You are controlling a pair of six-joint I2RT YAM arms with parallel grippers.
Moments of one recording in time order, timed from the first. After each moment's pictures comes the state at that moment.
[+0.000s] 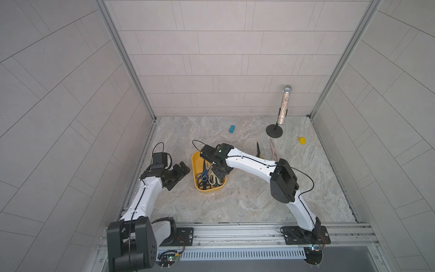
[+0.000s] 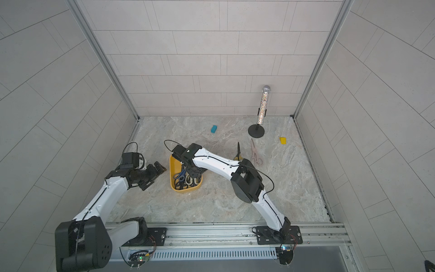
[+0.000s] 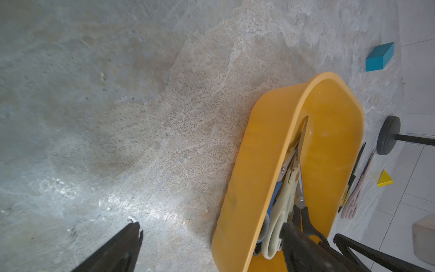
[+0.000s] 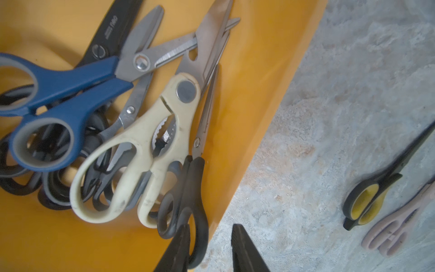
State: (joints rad) left arm 0.14 1.13 0.65 -0.63 0.37 -0.58; right arm 0.96 2.24 2.03 -1.25 0.25 0.31
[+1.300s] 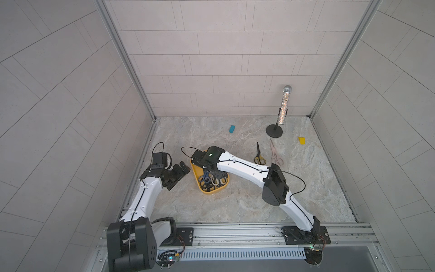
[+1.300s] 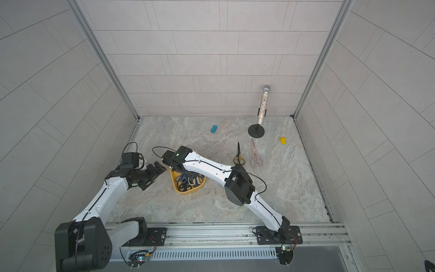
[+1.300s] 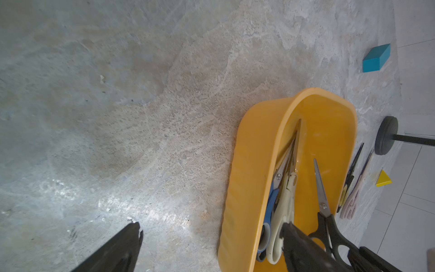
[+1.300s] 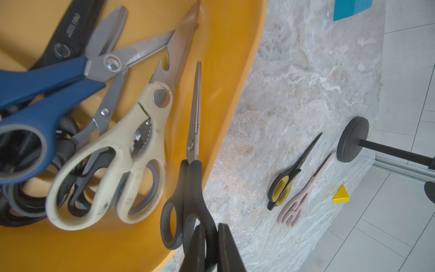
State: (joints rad) left arm 0.14 1.12 0.65 -0.63 0.37 -0.58; right arm 1.03 2.36 2.29 -1.49 0.52 0.23
